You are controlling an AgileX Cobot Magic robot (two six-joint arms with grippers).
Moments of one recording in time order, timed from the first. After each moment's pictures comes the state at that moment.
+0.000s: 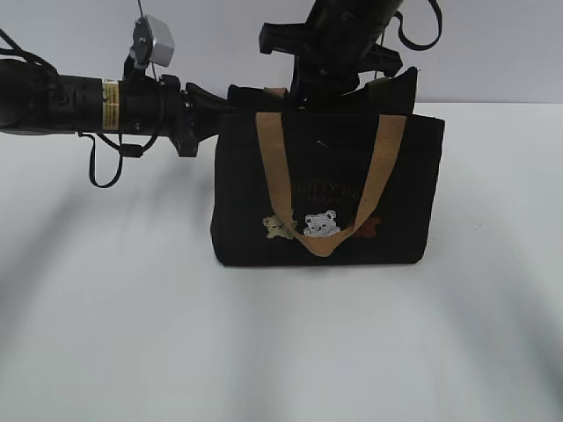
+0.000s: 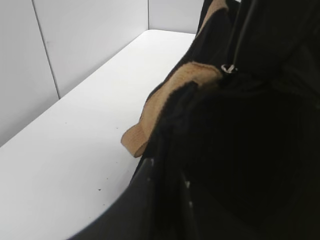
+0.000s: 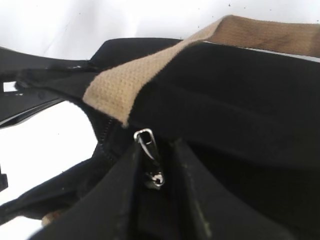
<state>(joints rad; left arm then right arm) -0.19 2.17 -1.36 1.42 -1.05 -0.81 0.45 2.11 -1.93 0.25 1.07 0.19</state>
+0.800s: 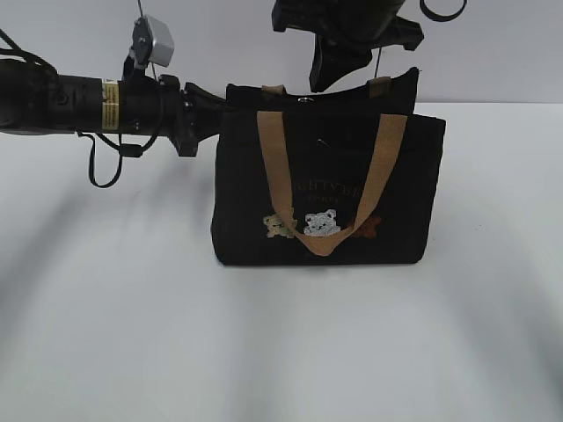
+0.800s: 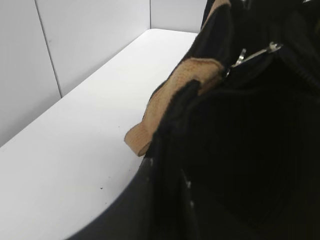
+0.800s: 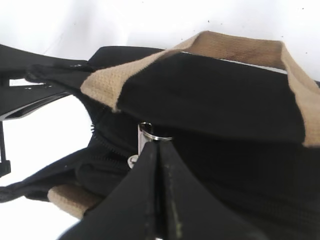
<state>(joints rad) -0.19 2.17 -1.36 1.42 -1.05 -0.81 0.45 2.05 -1.93 0.19 1.10 0.19</state>
